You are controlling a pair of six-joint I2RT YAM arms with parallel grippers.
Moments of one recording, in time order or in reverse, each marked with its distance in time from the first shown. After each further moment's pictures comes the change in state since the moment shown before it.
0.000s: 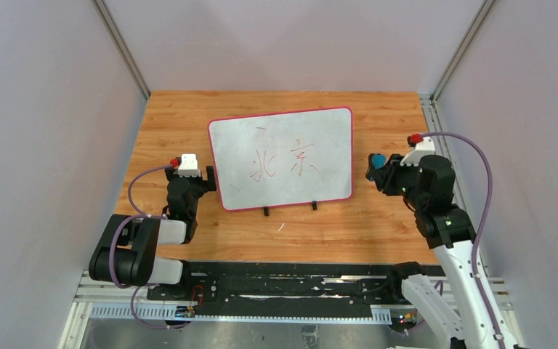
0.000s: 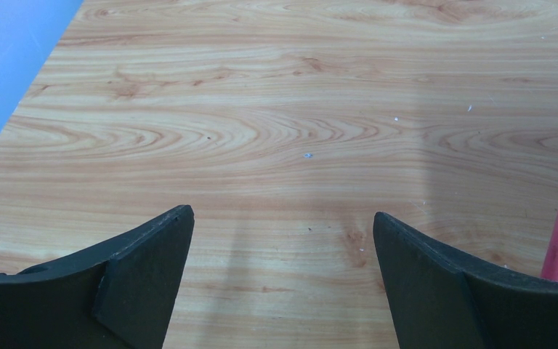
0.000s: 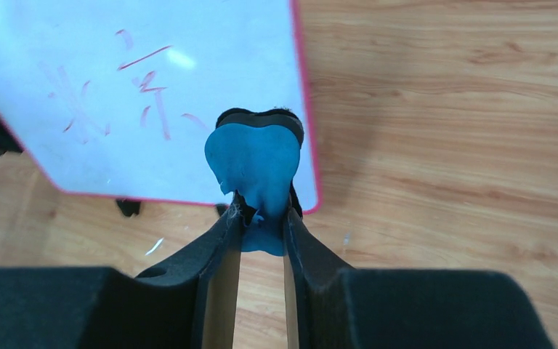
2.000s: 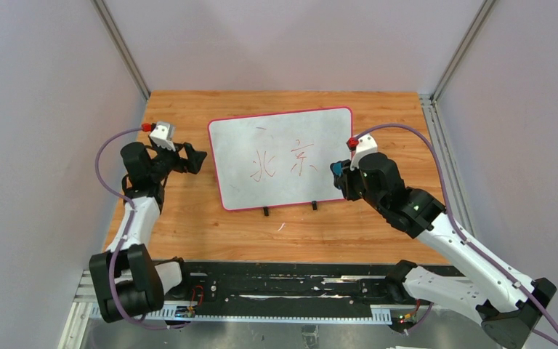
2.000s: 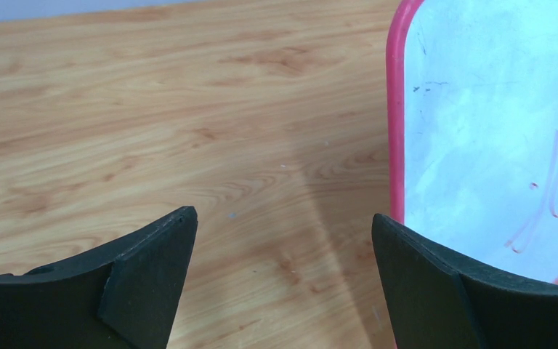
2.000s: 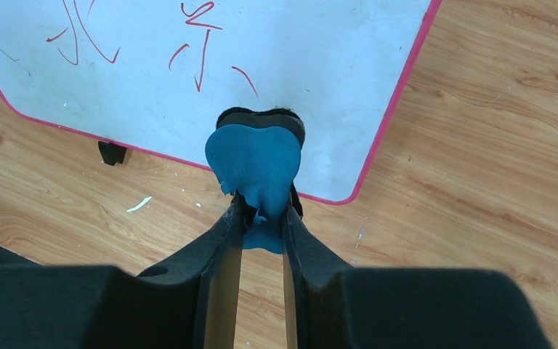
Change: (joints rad) left arm 0.356 -0.250 0.423 -0.760 0.805 0.001; right arm 0.557 0.217 0.106 -0.034 0.412 -0.036
